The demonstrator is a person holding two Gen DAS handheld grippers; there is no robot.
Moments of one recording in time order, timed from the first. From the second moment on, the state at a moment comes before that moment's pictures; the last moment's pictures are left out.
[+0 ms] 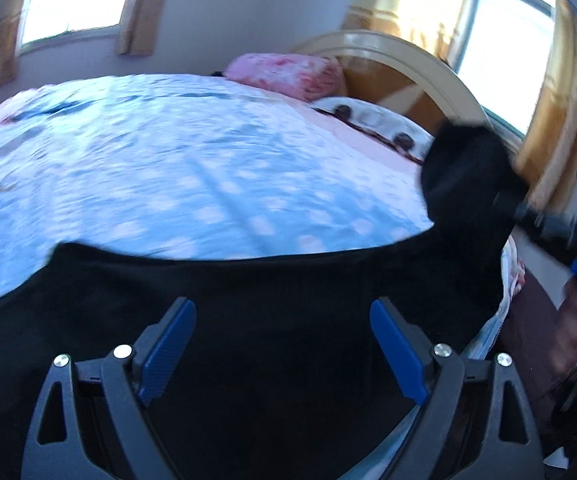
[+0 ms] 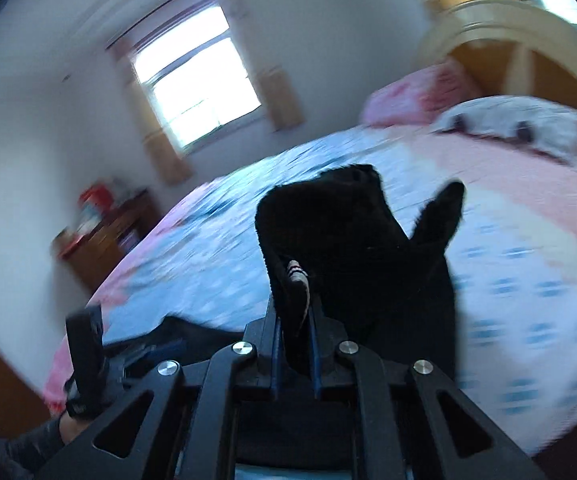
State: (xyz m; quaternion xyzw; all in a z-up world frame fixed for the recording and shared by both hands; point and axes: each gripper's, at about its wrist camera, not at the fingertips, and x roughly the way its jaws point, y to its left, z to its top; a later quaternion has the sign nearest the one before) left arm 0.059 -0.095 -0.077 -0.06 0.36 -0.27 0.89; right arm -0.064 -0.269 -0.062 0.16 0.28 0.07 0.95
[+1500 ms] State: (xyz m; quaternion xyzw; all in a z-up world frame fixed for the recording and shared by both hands) left arm 0.050 -0.057 -0.122 -0.11 0.44 -0.22 0.86; right arm -0.068 -0.265 -0.153 0.19 0.37 0.08 0.91
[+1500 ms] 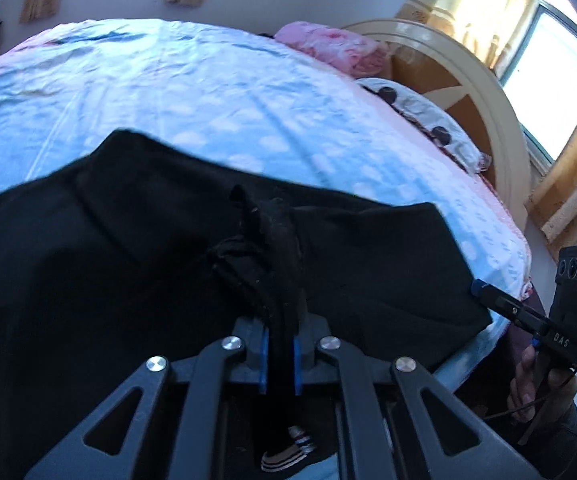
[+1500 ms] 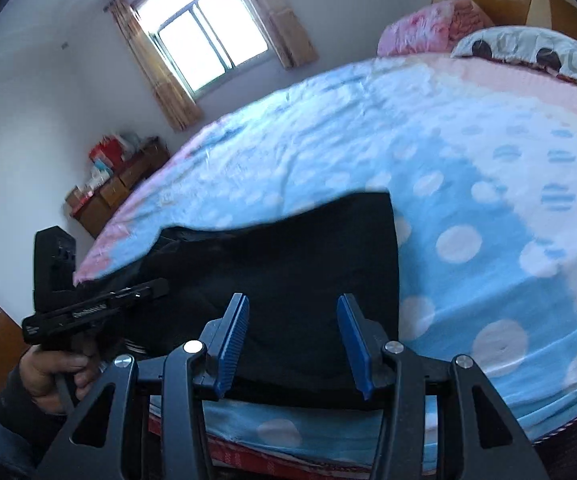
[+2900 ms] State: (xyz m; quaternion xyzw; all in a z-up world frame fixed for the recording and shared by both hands) left arm 0.027 -0.062 -0.108 -0.06 0.37 -0.25 0.89; right arm 0.031 -0.275 -0.133 0.18 0.45 0.09 0.87
